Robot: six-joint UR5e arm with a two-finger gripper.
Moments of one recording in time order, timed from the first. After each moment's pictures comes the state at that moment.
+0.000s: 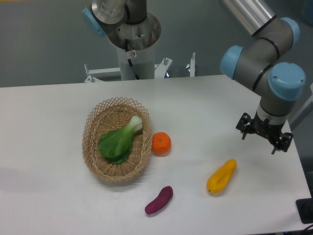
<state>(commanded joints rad) 2.74 -2.10 -1.41 -1.07 1.56 1.37</state>
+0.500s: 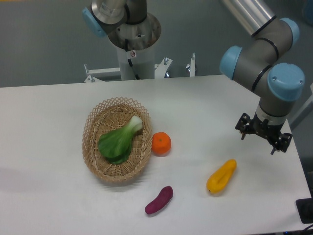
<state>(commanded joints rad) 2.74 -2.10 -1.42 -1.08 1.56 1.36</state>
